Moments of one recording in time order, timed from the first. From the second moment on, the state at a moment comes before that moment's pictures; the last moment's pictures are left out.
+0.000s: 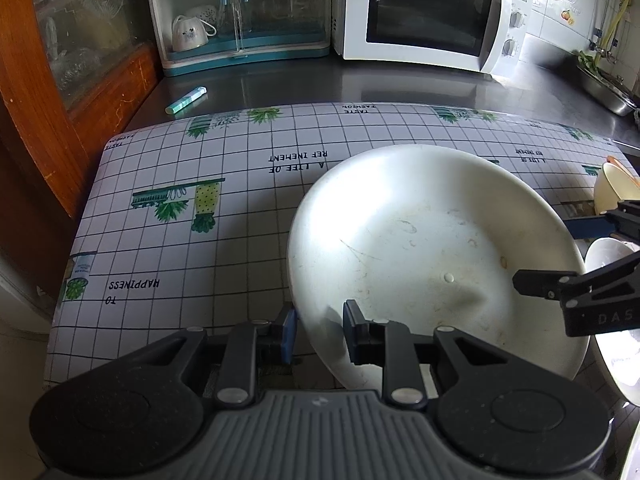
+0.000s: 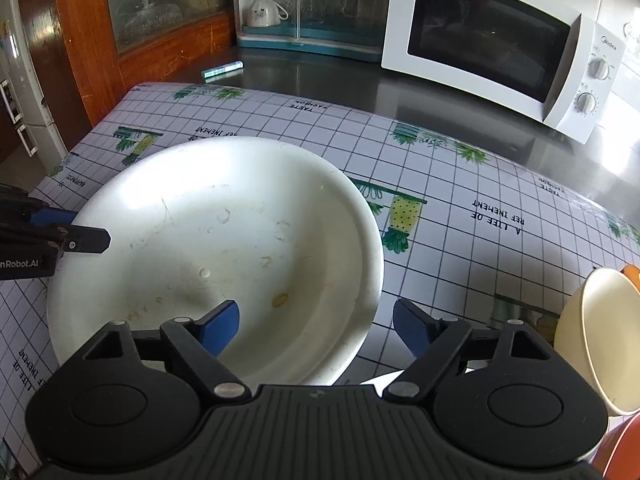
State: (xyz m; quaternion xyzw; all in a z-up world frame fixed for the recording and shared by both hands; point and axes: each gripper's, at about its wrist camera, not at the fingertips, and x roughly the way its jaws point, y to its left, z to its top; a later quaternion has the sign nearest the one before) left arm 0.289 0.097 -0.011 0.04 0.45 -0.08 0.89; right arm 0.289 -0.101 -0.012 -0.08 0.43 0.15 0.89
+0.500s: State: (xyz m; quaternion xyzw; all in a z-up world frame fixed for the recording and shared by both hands) left arm 0.277 0.105 -0.010 0.03 0.46 -0.07 0.89; right arm 0.273 -0.075 -0.008 -0.12 0.41 0.14 0.89
